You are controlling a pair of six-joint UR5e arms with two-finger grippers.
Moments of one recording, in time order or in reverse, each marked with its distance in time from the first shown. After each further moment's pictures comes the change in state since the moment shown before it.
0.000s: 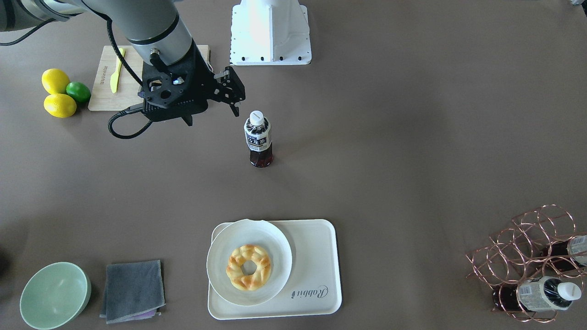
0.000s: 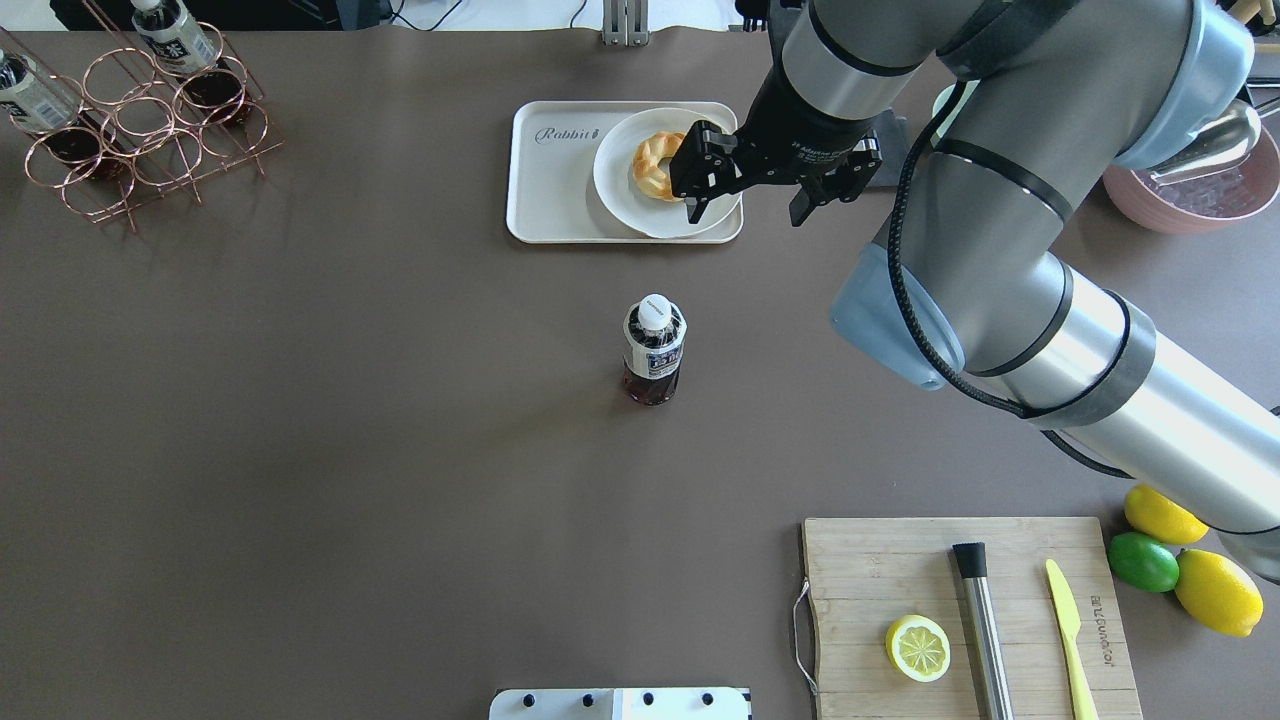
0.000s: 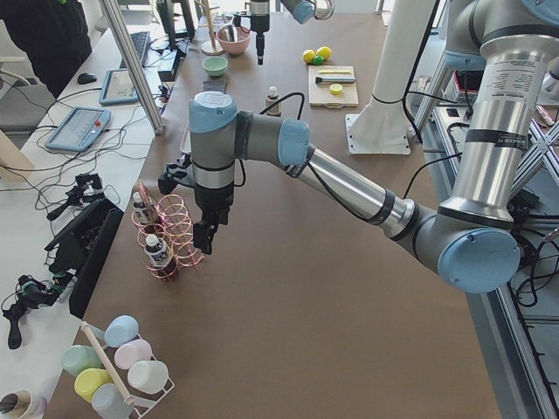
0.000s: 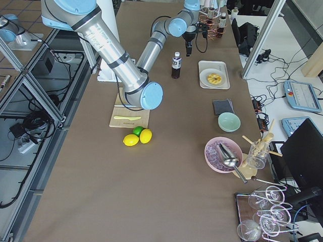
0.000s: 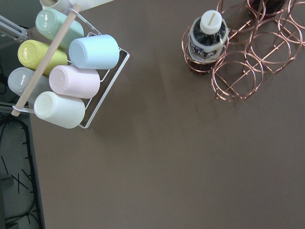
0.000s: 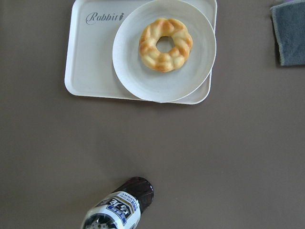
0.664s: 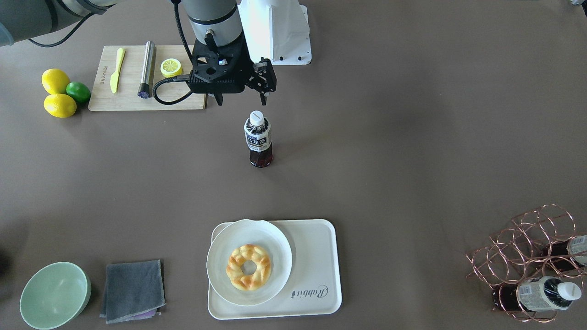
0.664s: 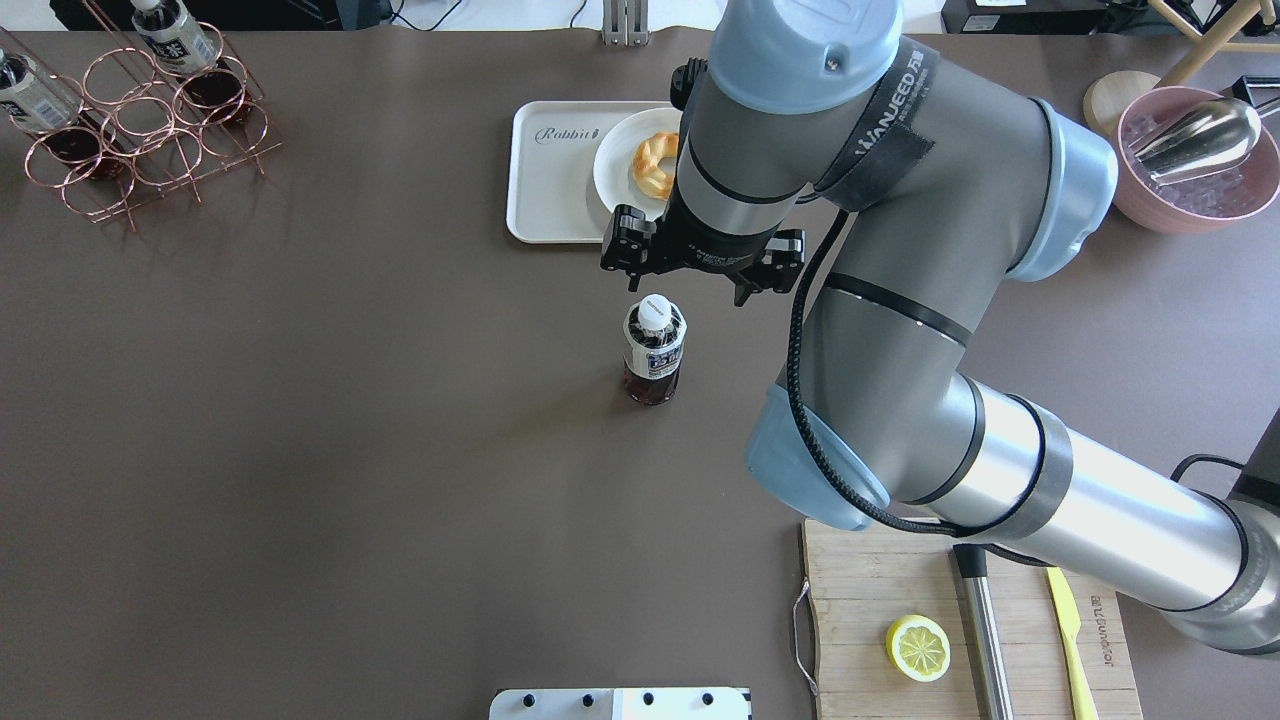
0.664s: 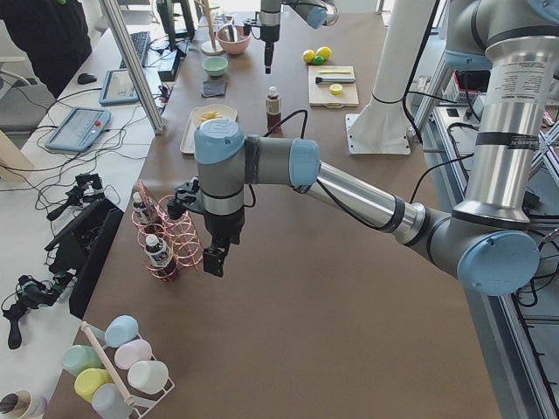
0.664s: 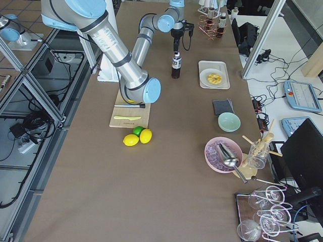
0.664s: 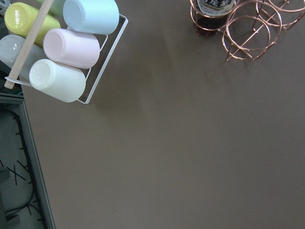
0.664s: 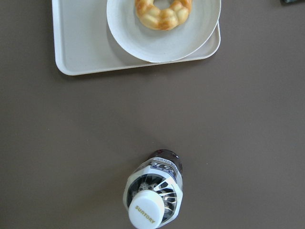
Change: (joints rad) left arm -0.083 0.099 0.045 -0.001 -0.022 0.209; right arm -0.174 0.051 0.030 -0.079 -0.197 0.286
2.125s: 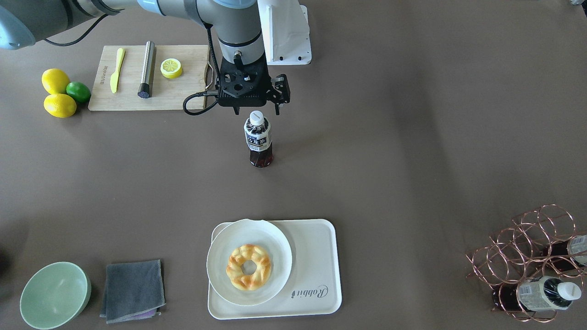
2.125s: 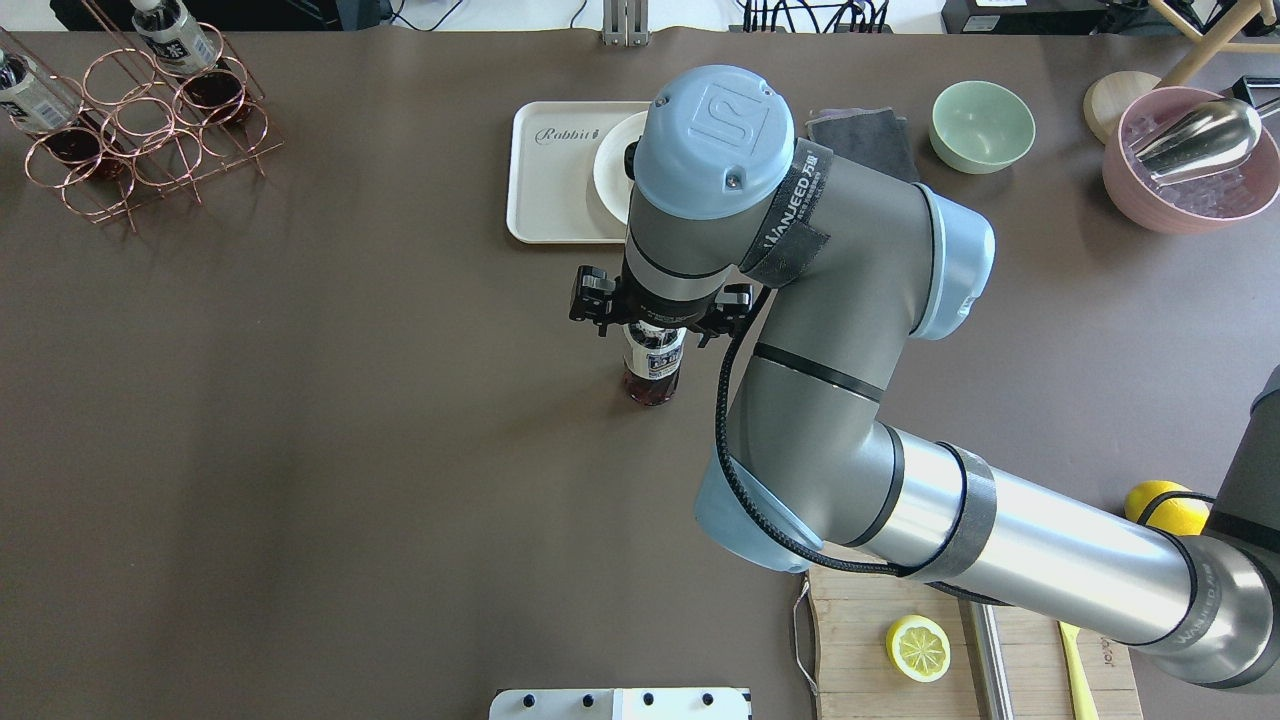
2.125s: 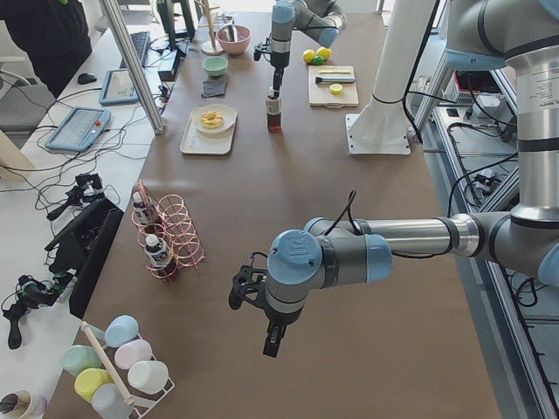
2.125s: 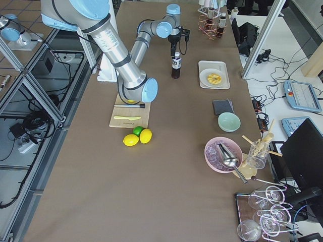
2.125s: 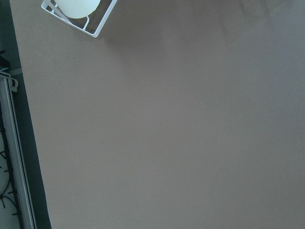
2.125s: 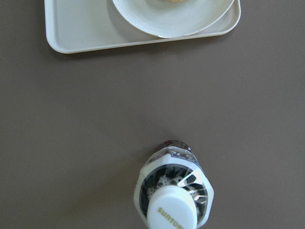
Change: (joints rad) left arm -0.077 0.261 0.102 -0.342 -0.086 0.032; right arm -0.083 -0.001 -0.098 0.099 -0.069 0.041
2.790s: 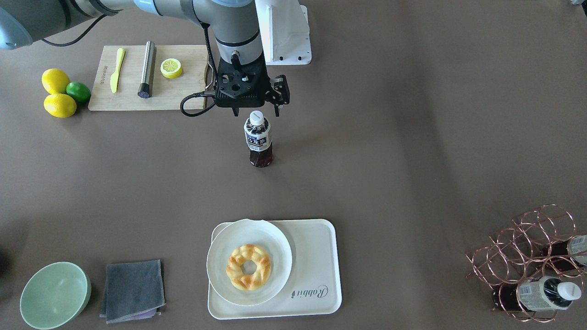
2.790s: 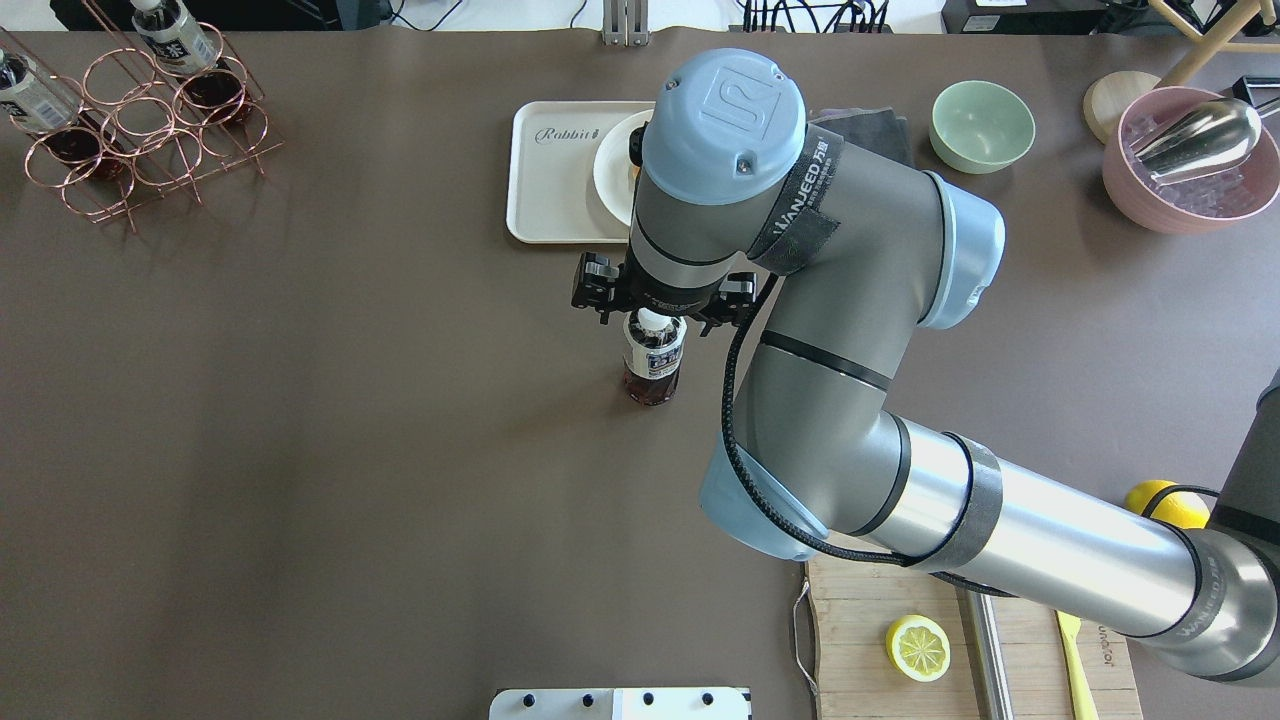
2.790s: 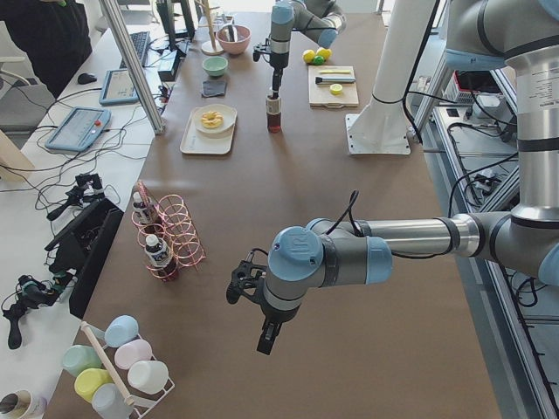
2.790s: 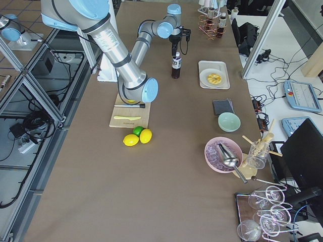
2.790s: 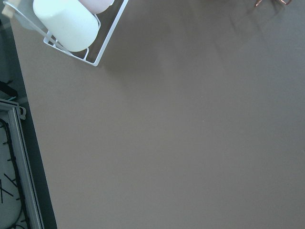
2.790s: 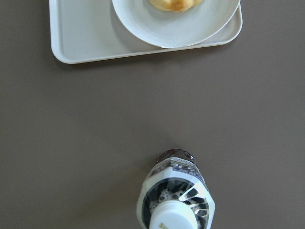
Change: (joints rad) left arm 0.007 -0.004 0.000 -0.105 0.001 0.000; right arm 0.014 0.000 0.003 0.010 0.001 0.001
